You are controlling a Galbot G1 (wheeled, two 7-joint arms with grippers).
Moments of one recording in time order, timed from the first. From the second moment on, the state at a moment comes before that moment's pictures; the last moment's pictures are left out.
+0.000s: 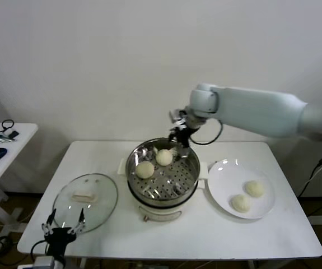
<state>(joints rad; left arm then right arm) 1.72 -1.47 -0.75 -2.02 -0.02 0.05 -0.01 0.77 0.99 -1.55 1.31 0.63 -0.26 -0.99</state>
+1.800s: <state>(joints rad) 1.73 -1.49 -0.74 -2.02 0.00 0.06 -0.02 0.24 0.65 -1.31 1.30 0.26 -0.33 -0.93</state>
